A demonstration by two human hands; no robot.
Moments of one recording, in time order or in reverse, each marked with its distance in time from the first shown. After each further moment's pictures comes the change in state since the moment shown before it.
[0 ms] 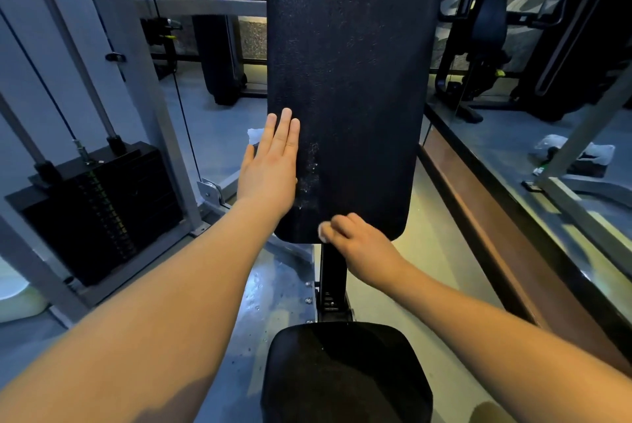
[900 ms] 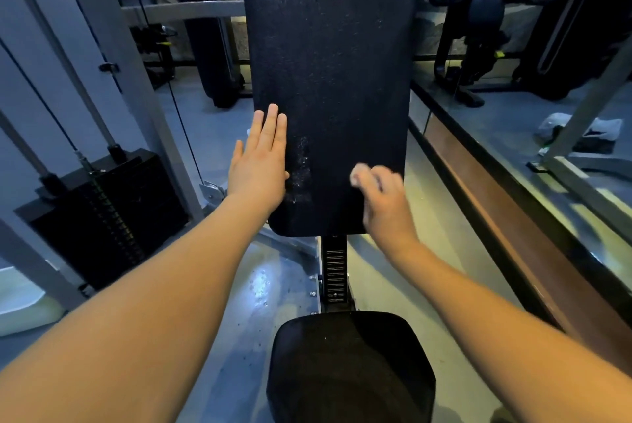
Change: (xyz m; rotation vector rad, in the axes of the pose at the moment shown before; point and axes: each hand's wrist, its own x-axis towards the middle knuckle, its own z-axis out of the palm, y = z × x) left_hand 0.000 0.002 -0.003 0.015 0.000 0.008; right_hand 0.004 0.027 -0.027 0.066 0.335 0.450
